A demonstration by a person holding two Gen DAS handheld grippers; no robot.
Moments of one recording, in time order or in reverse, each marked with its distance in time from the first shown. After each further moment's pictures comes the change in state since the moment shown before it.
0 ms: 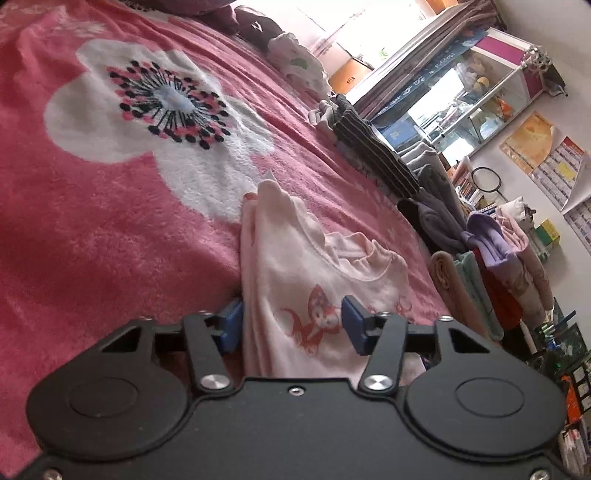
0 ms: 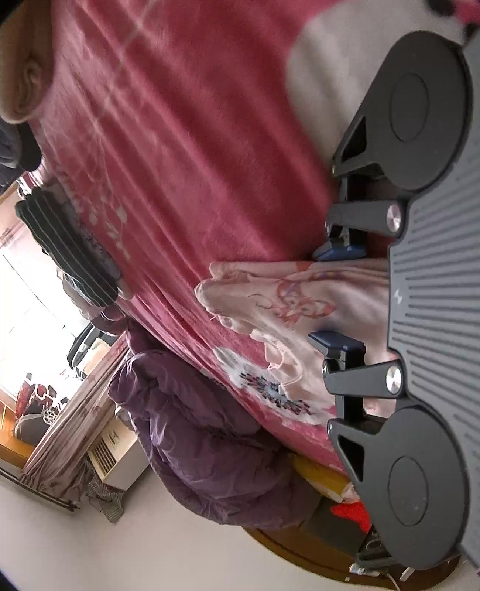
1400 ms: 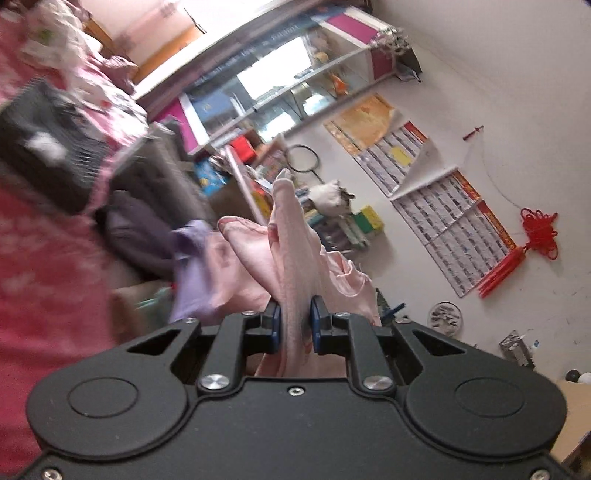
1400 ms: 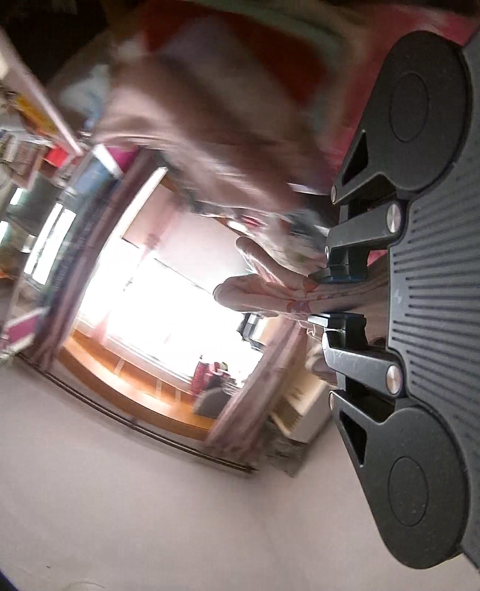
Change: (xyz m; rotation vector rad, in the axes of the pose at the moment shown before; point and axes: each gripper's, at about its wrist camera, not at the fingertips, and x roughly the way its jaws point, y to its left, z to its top) left arm 0.102 -0.312 0.081 0.030 0.128 -0.602; right arm -0.271 -0.006 0.188 0.182 -0.570 0.110
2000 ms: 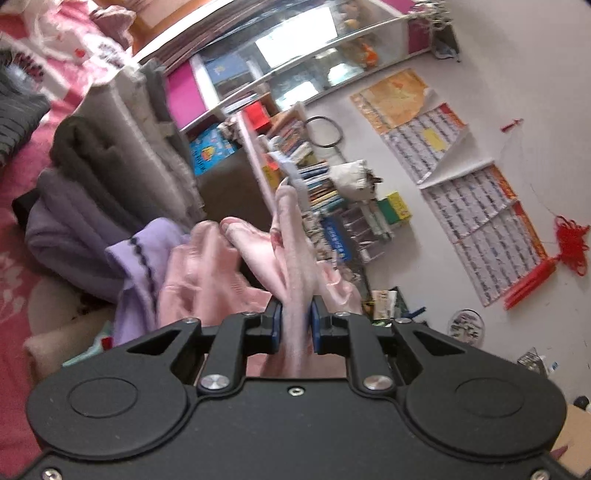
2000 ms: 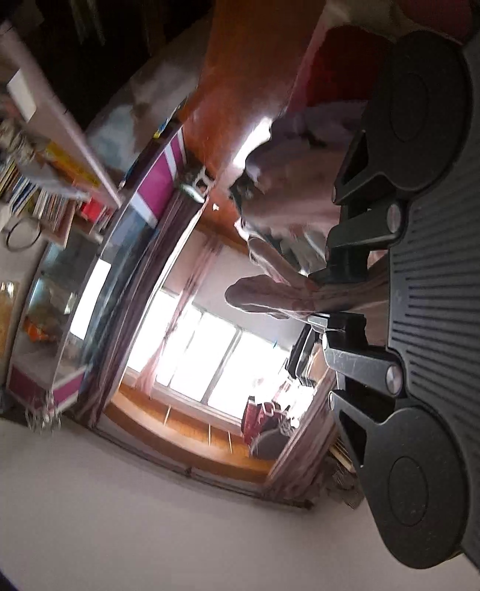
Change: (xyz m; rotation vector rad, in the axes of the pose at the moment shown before) left arm 0.155 0.044 0.038 -0.089 0.089 0.061; right arm 0.071 -0.129 0.138 0.112 -0.088 -0.120
